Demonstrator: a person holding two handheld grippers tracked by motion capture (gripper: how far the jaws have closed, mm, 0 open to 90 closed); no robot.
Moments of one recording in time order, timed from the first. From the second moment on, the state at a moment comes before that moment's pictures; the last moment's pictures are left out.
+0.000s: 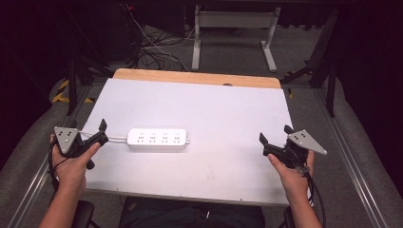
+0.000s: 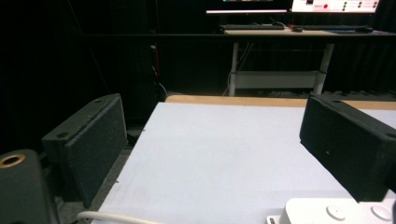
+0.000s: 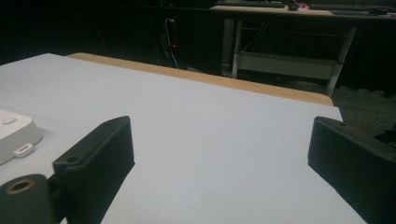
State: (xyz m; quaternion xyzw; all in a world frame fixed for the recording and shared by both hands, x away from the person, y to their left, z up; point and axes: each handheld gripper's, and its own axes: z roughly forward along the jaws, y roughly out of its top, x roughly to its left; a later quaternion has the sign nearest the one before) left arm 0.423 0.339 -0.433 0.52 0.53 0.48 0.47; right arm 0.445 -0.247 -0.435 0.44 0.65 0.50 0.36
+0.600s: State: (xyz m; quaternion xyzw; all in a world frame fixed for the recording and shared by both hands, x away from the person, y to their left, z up) left arm 0.415 0.353 -0.422 0.55 0.53 0.40 0.51; right arm 0.446 -0.245 -0.436 0.44 0.65 0.50 0.36
